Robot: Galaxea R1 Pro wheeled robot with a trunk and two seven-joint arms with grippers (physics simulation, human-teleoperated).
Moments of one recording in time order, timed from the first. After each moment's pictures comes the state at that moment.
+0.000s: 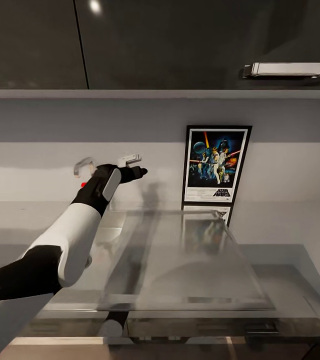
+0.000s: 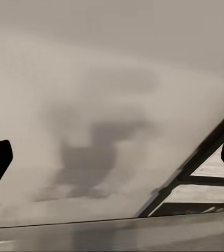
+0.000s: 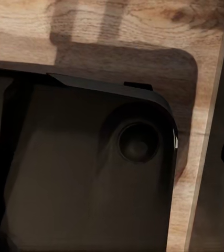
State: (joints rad) left arm -1.31 -0.17 0.05 -0.60 0.21 0.61 0.03; right arm 0.01 0.03 0.01 -0.01 0.11 -0.34 -0.05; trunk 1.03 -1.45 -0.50
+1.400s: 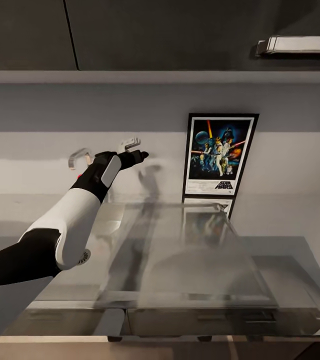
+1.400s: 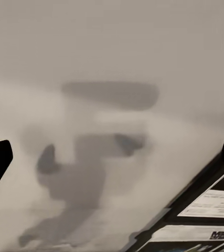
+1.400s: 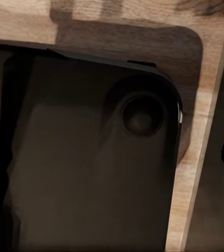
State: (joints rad) left arm -1.42 -0.17 0.05 -0.52 0.28 0.48 0.02; right arm 0.01 0.03 0.01 -0.01 0.12 -0.35 -0.05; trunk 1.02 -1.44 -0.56
